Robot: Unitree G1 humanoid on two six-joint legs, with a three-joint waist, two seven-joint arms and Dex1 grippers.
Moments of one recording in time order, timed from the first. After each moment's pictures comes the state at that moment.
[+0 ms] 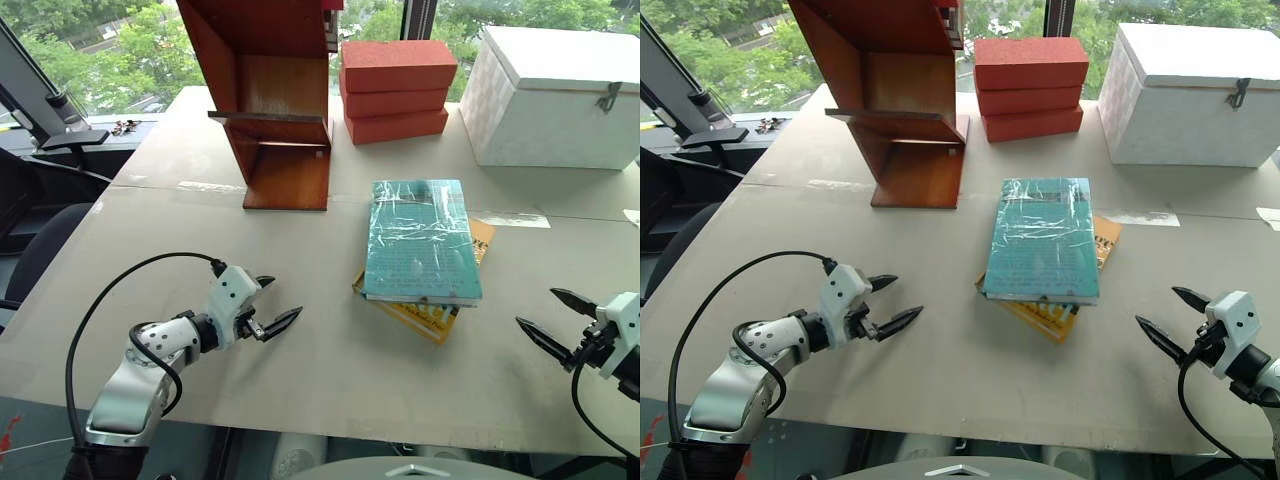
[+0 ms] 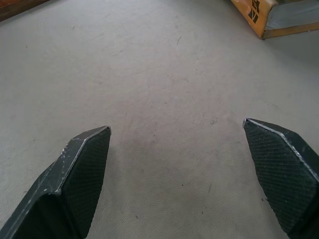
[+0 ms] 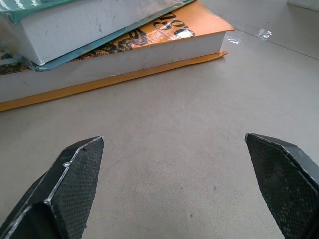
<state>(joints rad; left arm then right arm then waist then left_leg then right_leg) 0.11 0.65 0.08 -0.29 -0.28 0.32 -0.79 0.32 -0.64 -0.40 -0.11 0.45 0.06 0.91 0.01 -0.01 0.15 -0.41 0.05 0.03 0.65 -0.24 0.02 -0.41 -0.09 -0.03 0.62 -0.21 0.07</state>
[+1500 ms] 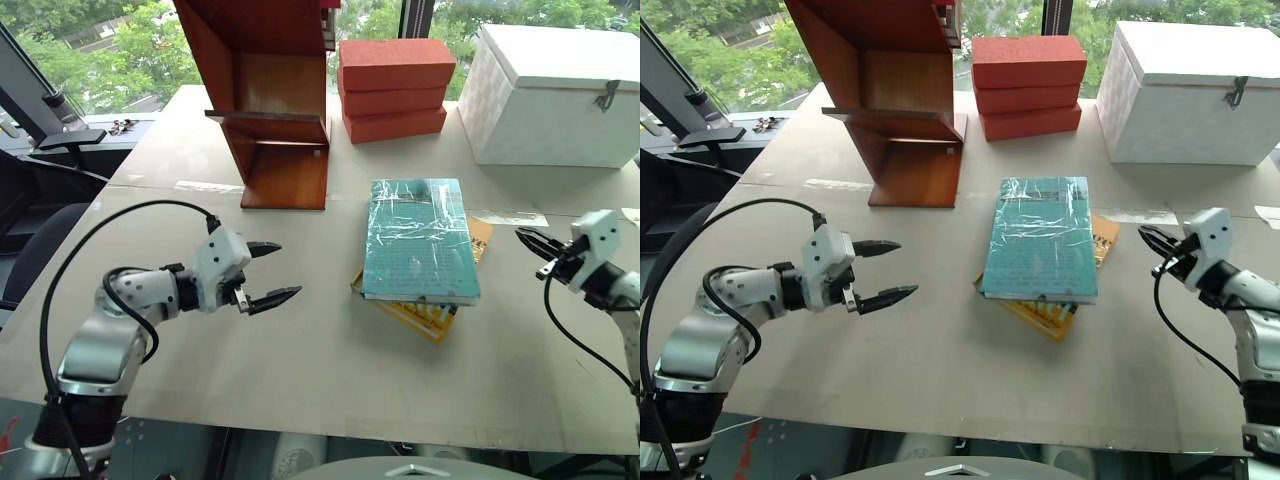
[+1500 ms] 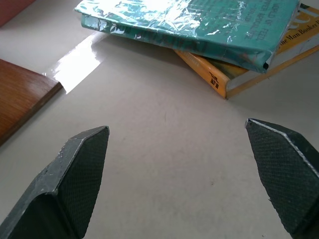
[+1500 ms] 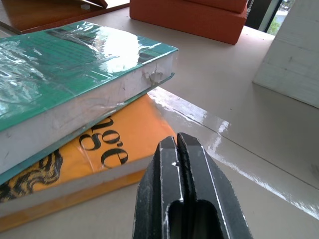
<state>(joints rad) -0.17 0.82 0.10 -0.22 -0.40 0.31 -1.08 -0.26 -0.64 -0.22 0.16 0.35 0.15 0.82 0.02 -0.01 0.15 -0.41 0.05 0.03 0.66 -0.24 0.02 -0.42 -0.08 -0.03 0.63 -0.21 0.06</state>
